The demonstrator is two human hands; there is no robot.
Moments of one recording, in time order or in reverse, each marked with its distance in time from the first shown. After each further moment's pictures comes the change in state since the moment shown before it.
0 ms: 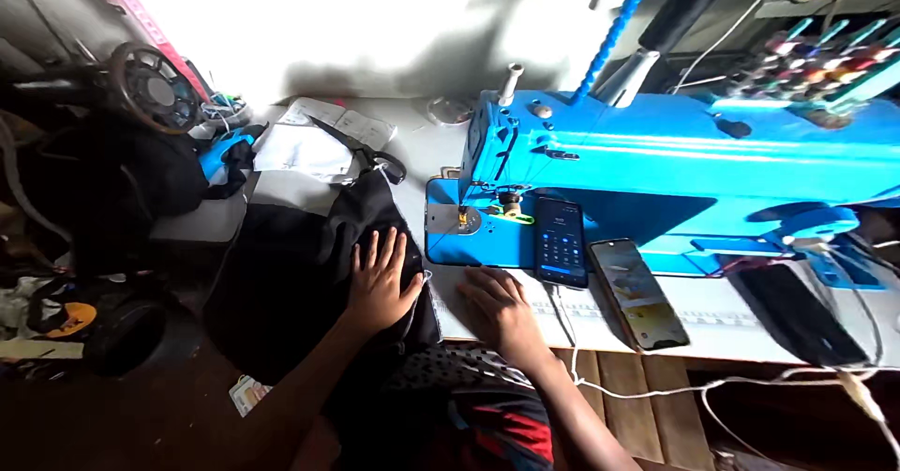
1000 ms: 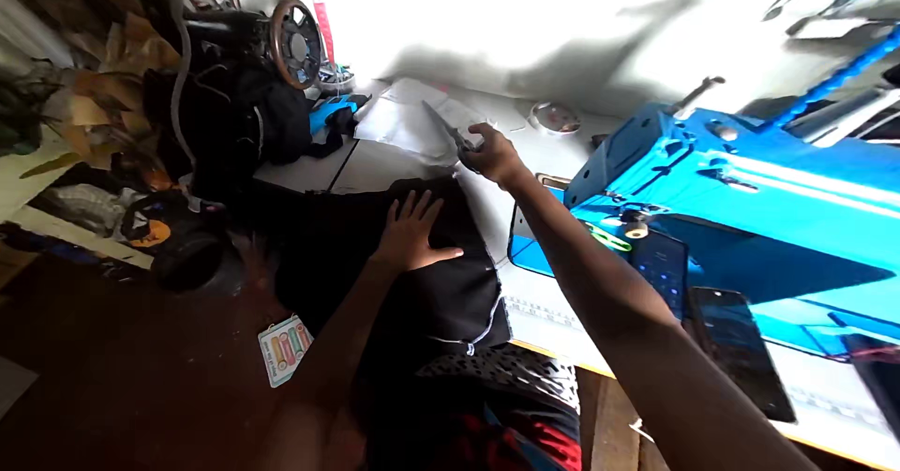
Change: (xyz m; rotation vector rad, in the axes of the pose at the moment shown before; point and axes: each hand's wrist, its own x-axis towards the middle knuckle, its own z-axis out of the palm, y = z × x) left_hand 0.017 -0.095 -0.020 -0.091 0.001 -0.090; right_hand 0.296 -0.044 0.058 0.366 -0.409 0.271
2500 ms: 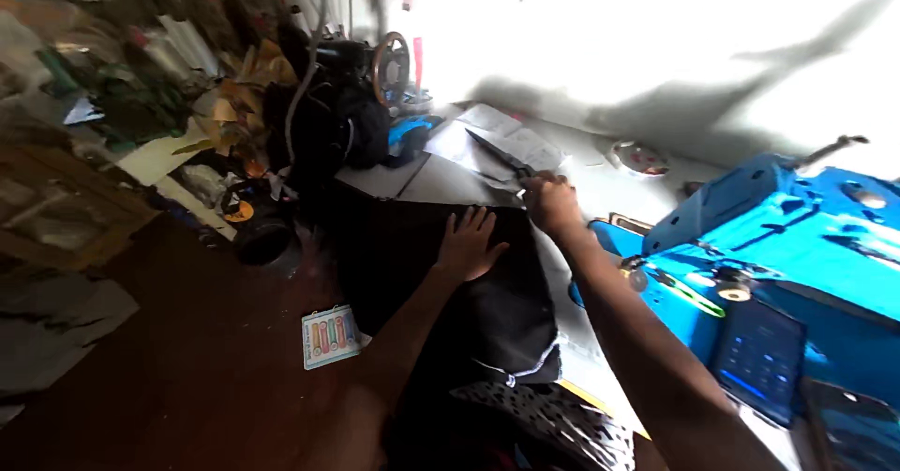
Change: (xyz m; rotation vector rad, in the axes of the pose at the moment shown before) left_hand 0.008 0.008 -0.009 -0.140 0.092 -0.163; right_hand -0.022 -0.004 0.032 -0.367 0.091 -0.276
